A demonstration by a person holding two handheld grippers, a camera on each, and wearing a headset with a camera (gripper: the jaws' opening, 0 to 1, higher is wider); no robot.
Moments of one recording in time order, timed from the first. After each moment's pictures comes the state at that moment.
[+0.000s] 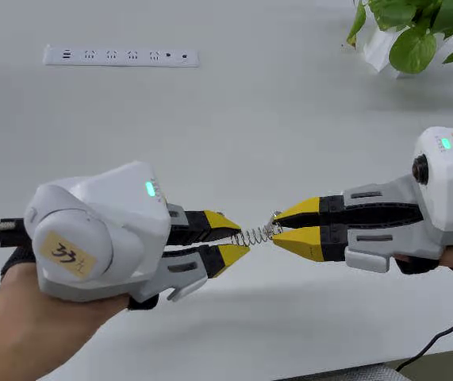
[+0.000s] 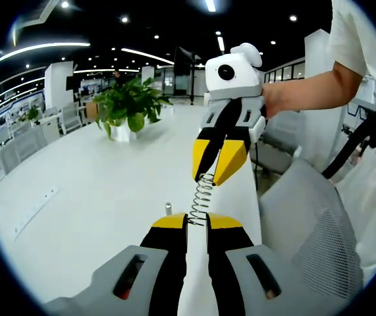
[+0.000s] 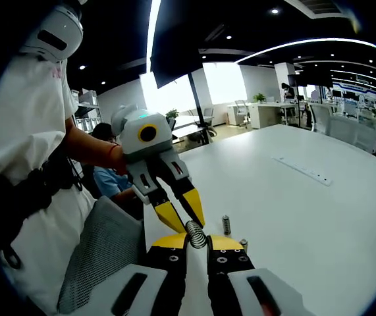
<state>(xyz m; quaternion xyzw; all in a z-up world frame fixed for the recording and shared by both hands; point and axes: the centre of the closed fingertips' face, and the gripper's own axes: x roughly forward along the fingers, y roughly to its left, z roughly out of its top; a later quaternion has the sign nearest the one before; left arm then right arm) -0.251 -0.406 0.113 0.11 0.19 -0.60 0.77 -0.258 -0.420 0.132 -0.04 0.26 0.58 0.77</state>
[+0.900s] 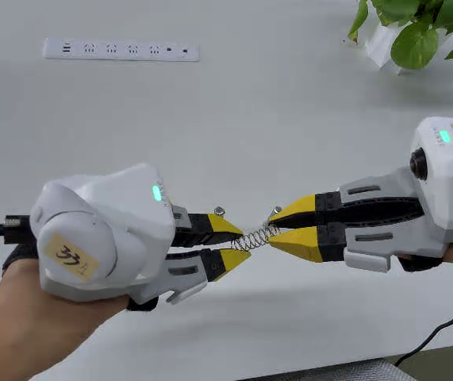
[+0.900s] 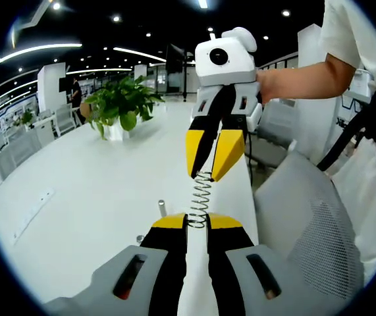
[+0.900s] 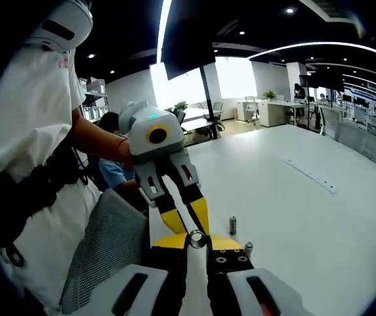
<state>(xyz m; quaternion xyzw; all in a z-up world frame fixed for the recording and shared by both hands) -0.261 -0.406 0.108 0.12 0.20 -0.62 0.75 -0.267 -0.408 0.139 -0.08 0.26 0.60 0.76</state>
